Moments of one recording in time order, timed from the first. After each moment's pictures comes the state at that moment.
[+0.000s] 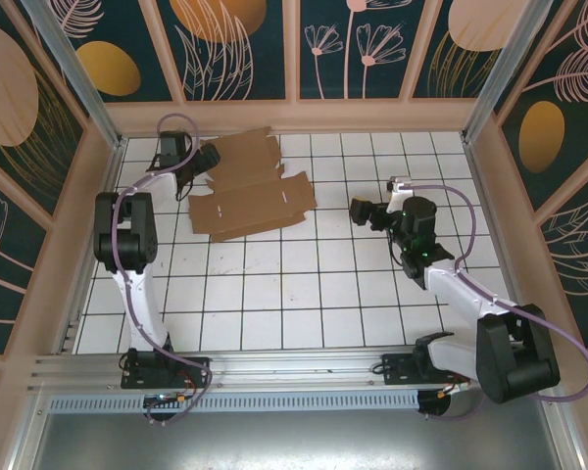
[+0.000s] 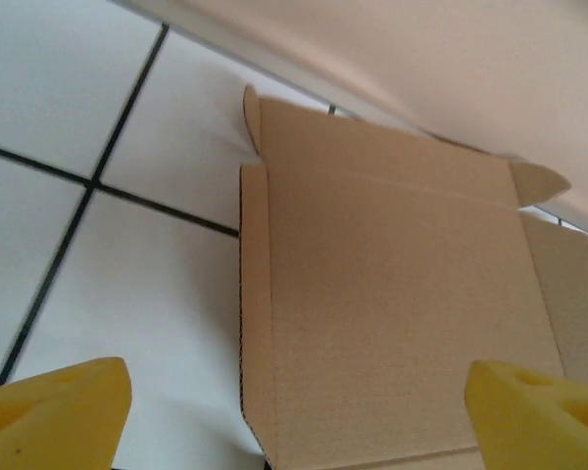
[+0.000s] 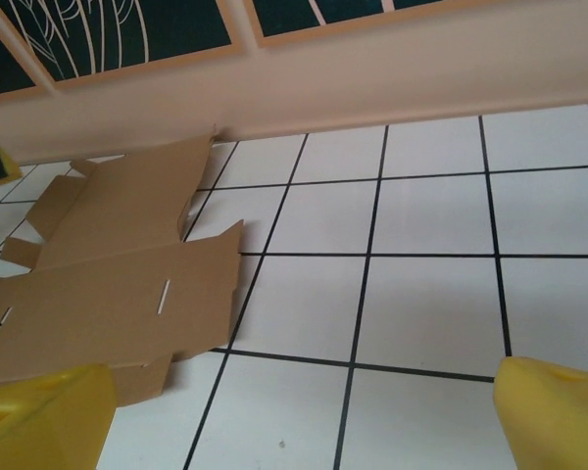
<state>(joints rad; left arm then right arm) -0.02 2.16 1.51 -0.02 0.13 -0.52 0.29 1.19 0.55 0.34 -0.10 0.24</state>
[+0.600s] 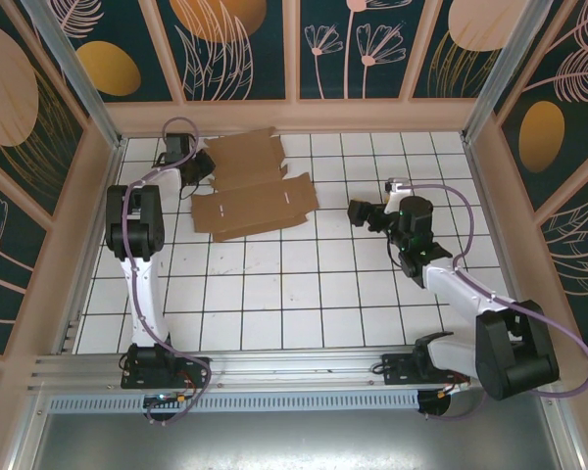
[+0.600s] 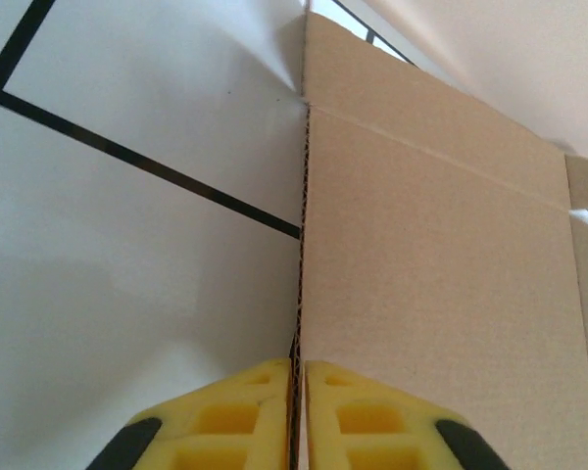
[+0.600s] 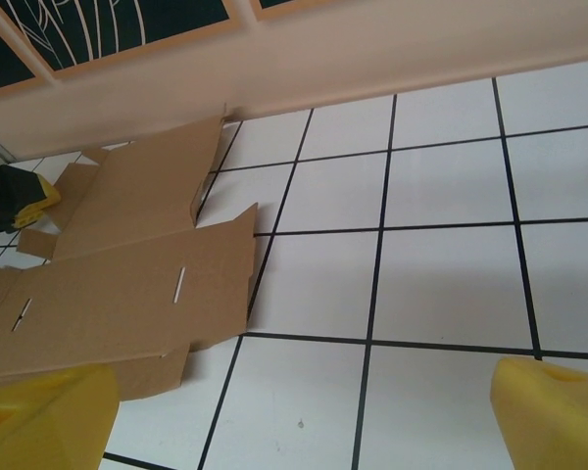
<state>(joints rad) -0.01 2.31 1.66 -0.09 0.24 -0.63 0.30 1.21 0.57 0.30 -0.11 0.30</state>
